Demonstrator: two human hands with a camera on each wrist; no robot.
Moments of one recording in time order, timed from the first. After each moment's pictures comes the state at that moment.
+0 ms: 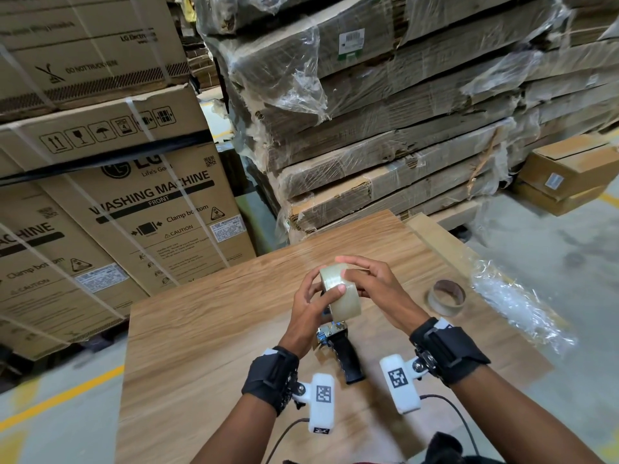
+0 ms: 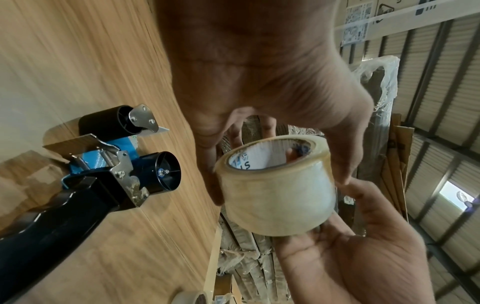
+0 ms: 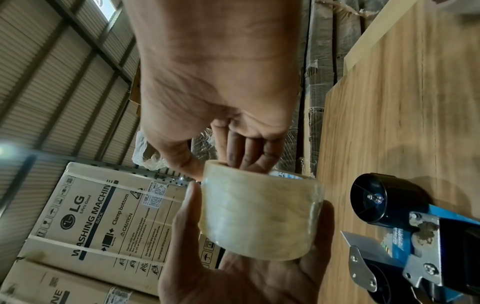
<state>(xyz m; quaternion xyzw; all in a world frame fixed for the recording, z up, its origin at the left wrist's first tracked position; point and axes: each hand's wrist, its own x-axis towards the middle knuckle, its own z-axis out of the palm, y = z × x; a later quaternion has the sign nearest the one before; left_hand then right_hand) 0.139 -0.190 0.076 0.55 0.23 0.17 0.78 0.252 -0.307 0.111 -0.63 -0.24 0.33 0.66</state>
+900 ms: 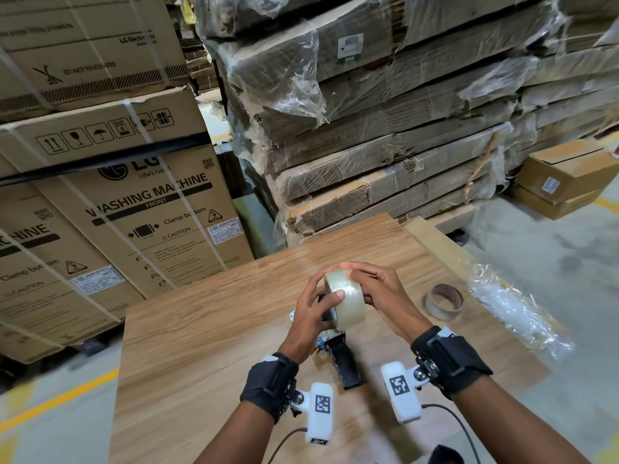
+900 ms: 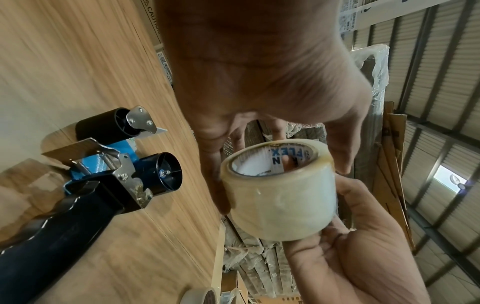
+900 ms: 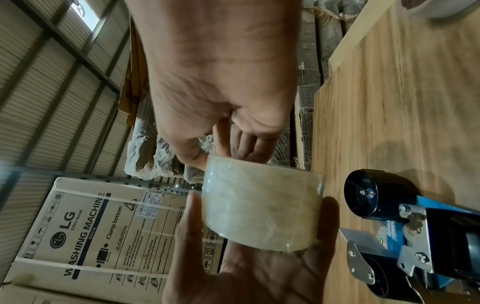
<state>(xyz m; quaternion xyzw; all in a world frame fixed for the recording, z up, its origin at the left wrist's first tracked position) 0.140 -0.193 0.076 0.57 0.21 0.14 0.78 0.256 -0.312 0.101 -0.61 -0.19 0.31 0.70</state>
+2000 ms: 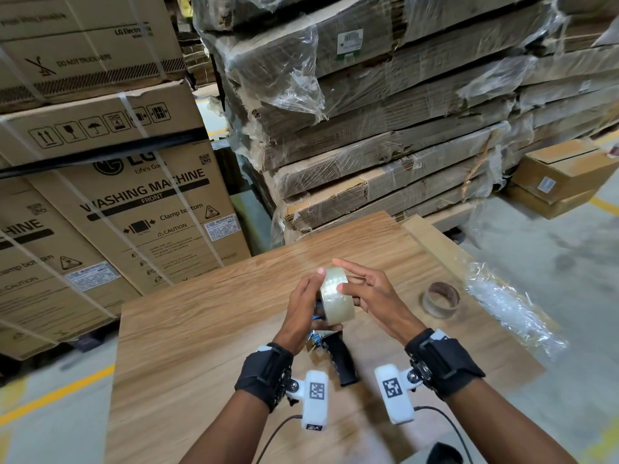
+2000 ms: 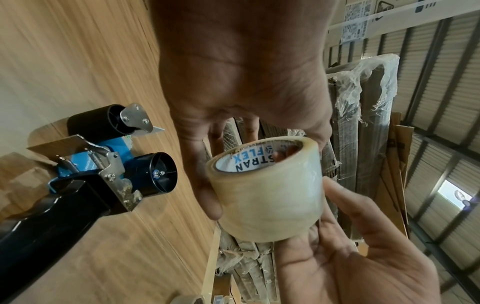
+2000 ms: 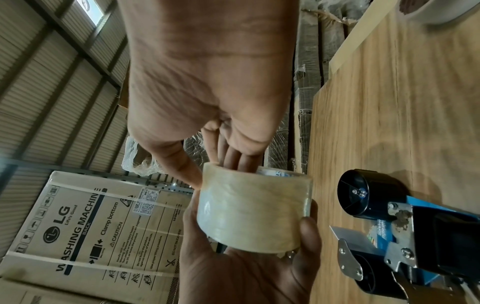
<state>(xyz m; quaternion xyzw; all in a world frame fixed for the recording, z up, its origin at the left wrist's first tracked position) 0.144 -0.188 0.086 0.56 0.28 0.11 0.77 0.253 -0.309 0.092 -0.57 -0.25 0.38 0.69</state>
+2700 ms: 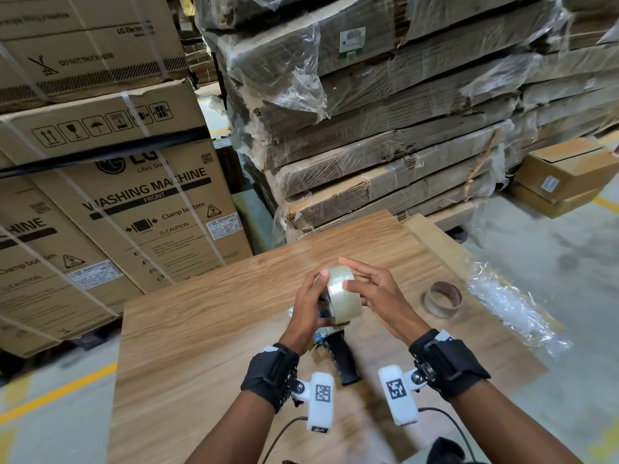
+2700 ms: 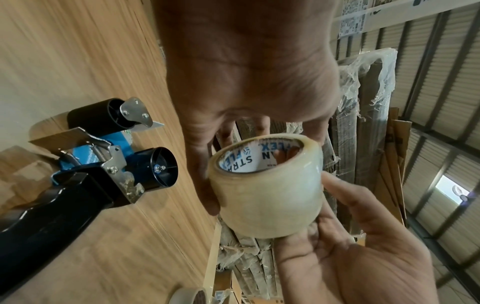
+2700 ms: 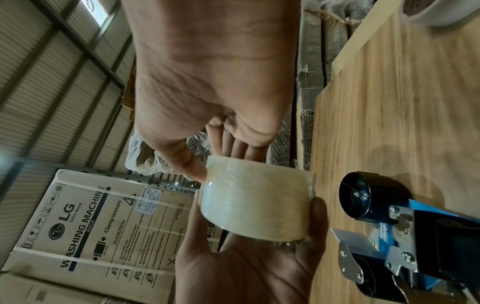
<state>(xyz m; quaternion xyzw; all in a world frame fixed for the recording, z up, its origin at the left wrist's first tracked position) 0.149 -0.190 0.078 0.55 0.27 0.12 0.79 0.254 -0.312 0.094 -0.61 -0.22 0.35 0.68</state>
